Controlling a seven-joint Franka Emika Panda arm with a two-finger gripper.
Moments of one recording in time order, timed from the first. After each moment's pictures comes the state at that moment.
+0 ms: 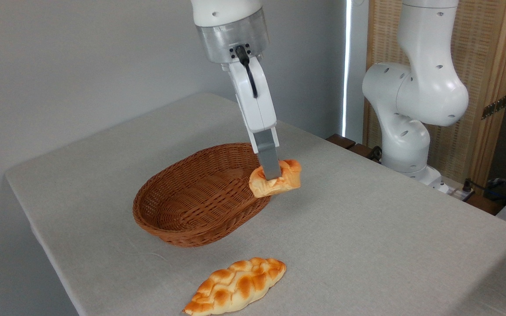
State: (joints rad) arm -0.05 -0.14 0.13 -1.82 0.06 1.56 1.37
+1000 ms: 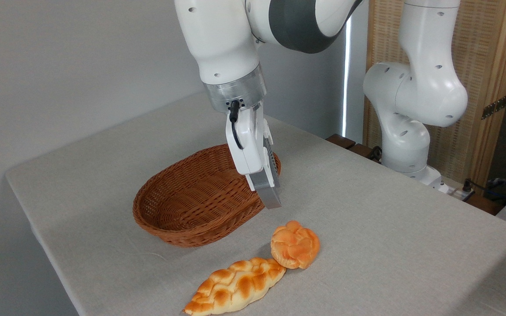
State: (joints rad) arm -0.10 -0.16 0.12 -2.02 0.06 1.70 1.51
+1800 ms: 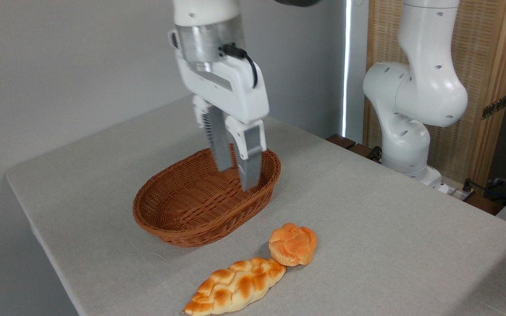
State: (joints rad) arm -0.10 -0.12 0.10 -1.82 0.04 1.72 0.84
